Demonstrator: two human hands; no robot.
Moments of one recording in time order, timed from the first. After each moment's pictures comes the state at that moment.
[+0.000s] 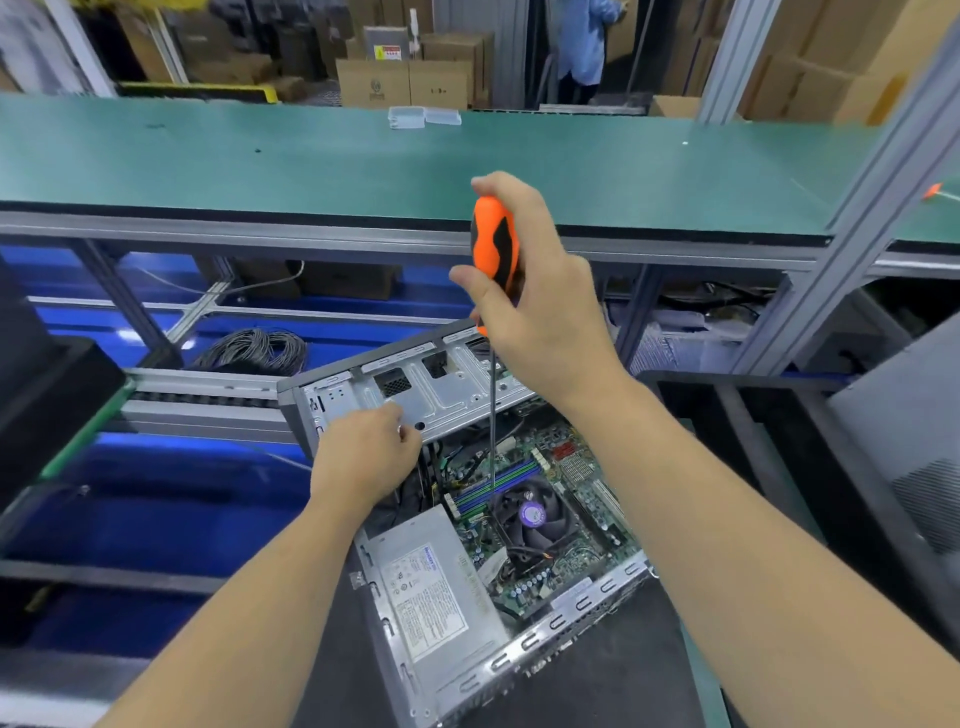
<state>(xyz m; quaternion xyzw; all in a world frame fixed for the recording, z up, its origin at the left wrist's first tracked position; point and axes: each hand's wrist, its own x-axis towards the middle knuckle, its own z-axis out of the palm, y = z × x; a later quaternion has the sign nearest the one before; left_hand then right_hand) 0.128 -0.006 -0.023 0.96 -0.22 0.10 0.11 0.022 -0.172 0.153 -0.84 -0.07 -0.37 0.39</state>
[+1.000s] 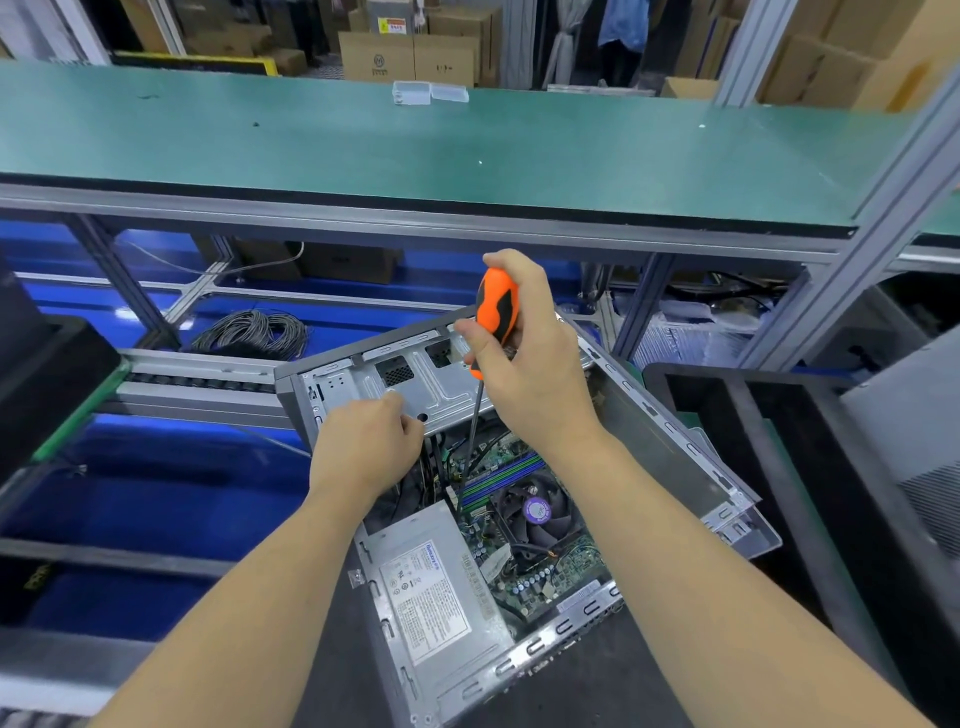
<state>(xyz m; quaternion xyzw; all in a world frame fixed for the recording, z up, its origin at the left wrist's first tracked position) 0.128 -0.007 -0.024 0.96 -0.23 0.11 0.10 0.037 -0.168 0.080 -0.83 -0.02 -0.34 0.43</state>
